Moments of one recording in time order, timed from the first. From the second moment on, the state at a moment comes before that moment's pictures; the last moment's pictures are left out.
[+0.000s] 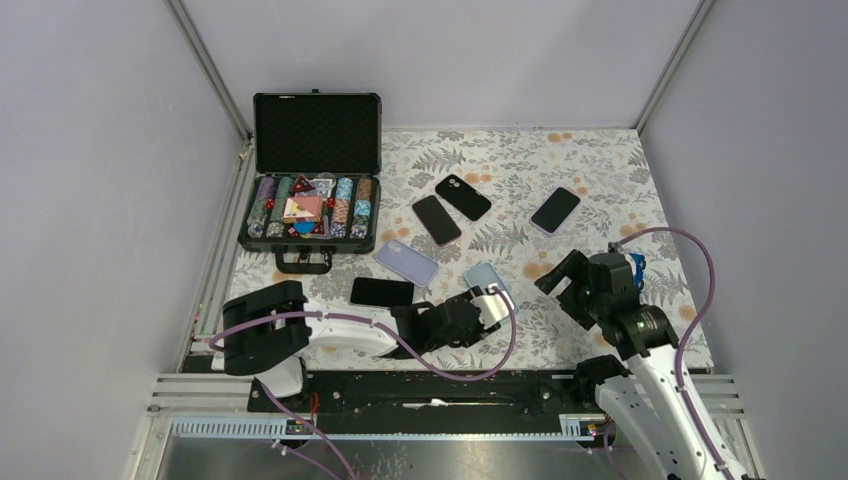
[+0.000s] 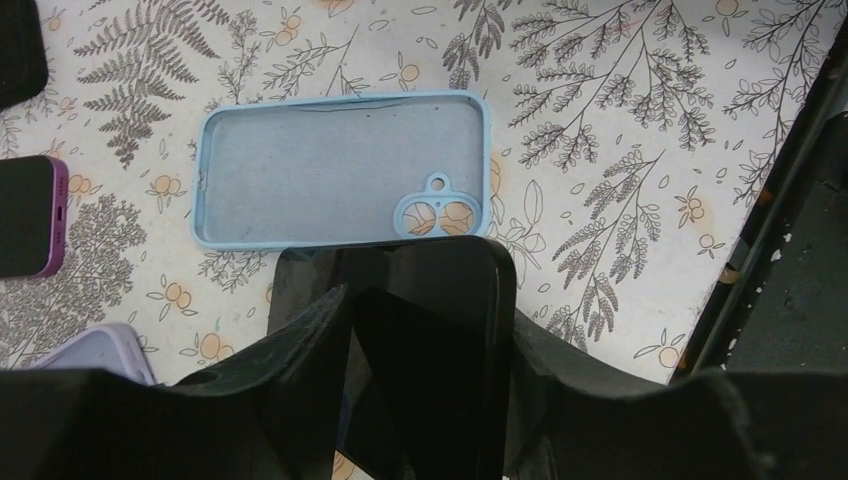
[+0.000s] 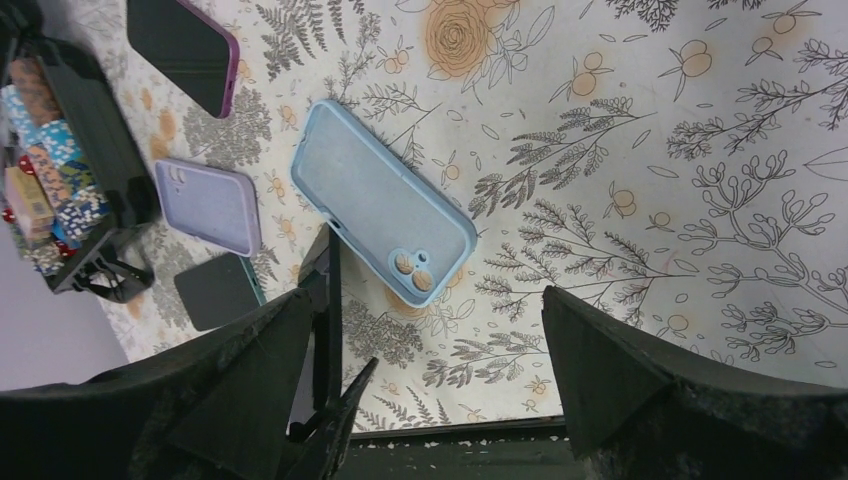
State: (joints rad) left arm -1.32 1.62 0.78 0.27 -0.27 0.01; right arm 0.25 0.59 0.60 -0.84 0.03 0.91
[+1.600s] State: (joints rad) left arm -1.33 1.66 0.68 0.35 -0.14 -0.17; right arm 0.25 0.67 0.62 -0.86 0.03 0.89
